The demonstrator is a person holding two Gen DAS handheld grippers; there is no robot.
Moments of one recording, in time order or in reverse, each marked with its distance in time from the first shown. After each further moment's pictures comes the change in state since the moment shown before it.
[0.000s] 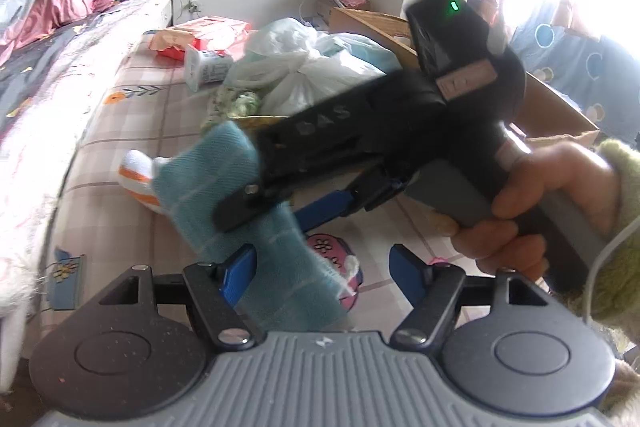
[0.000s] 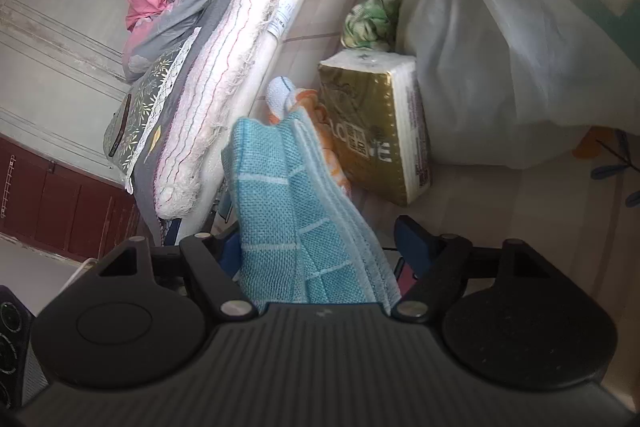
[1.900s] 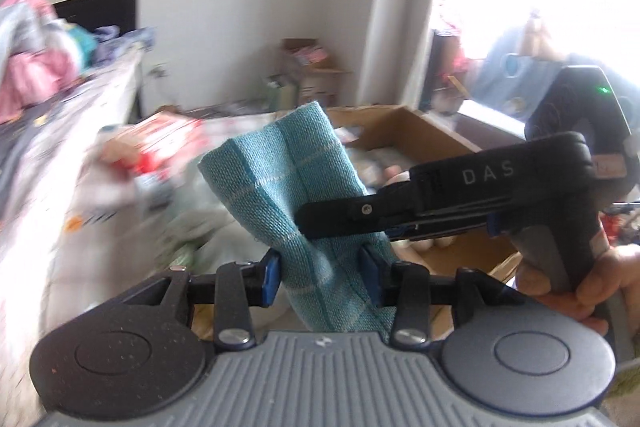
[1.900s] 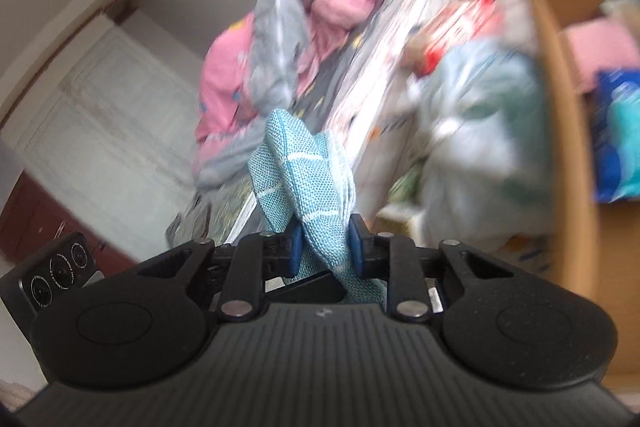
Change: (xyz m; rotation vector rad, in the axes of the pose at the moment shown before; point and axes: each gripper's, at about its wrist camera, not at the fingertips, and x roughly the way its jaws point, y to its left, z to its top) left arm -0.002 -0.072 0.117 0.099 -0.145 -0.100; right arm -0.166 0.008 -0.010 -0.039 -0.440 0.138
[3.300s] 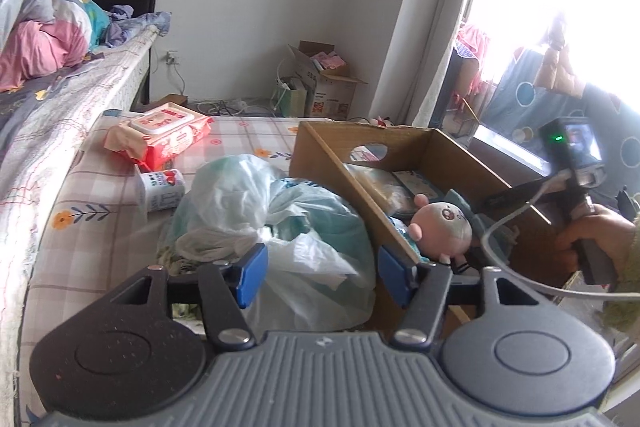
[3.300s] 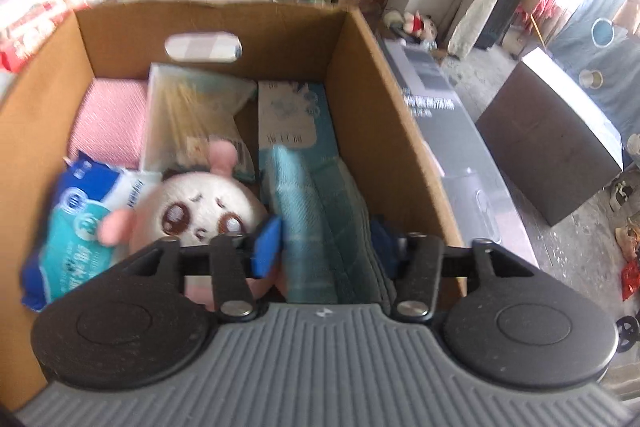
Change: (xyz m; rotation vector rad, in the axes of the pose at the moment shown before) left arm 0.030 0.047 0.008 -0.121 -0.022 0.030; right arm -0.021 -0.172 0.102 -0.249 0.048 -1.189
